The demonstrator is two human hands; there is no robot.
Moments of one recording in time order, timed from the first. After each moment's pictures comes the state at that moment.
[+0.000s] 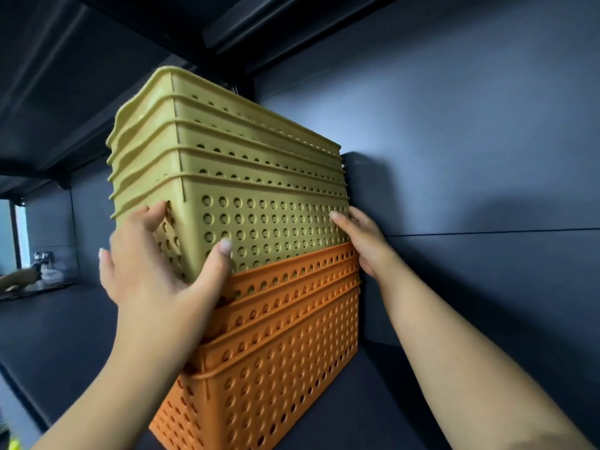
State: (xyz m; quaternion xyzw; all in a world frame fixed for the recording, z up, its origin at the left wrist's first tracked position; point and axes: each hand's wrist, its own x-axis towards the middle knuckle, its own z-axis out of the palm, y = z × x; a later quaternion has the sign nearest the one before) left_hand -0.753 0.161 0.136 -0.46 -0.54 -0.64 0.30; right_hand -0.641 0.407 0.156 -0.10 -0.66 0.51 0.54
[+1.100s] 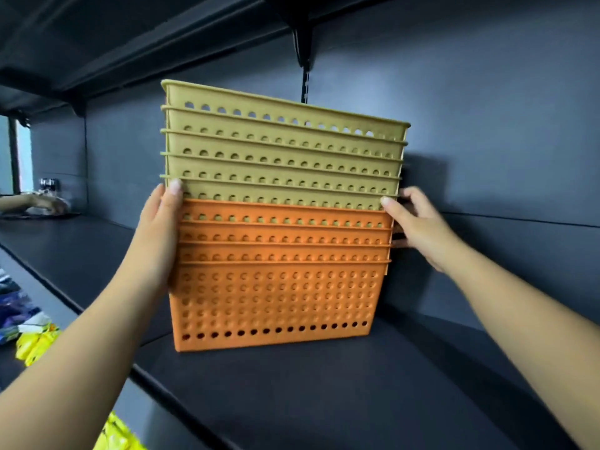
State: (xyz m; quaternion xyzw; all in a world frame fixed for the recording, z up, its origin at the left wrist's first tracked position) left_hand -0.875 0.157 0.106 -0.43 -0.49 -0.75 -0.11; right_hand -0.619 0.334 0.139 -0.24 -0.75 0.35 0.51
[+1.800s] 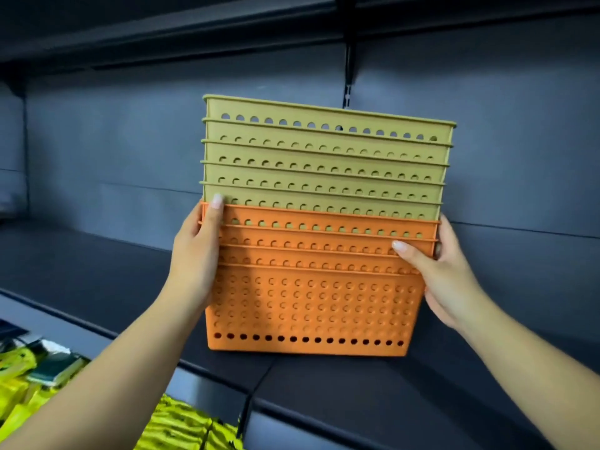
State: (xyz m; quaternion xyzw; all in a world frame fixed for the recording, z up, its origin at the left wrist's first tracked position) left_hand -0.986 0.144 0.106 -0.45 -0.43 -0.77 -0.16; right_hand -0.729 0.214 0.108 -0.22 -0.64 0.40 0.61
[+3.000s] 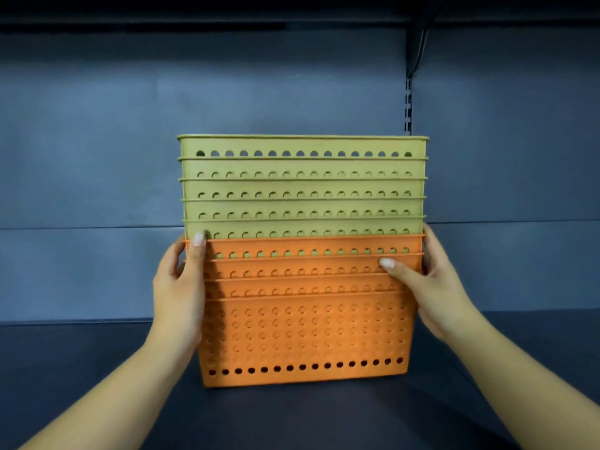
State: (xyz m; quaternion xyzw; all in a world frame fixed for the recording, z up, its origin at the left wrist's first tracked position) left_hand -1.243 0.307 0.096 -0.48 -0.36 -0.75 -0.27; right_hand -0.971 0.286 0.094 -0.30 -0.61 0.27 0.68
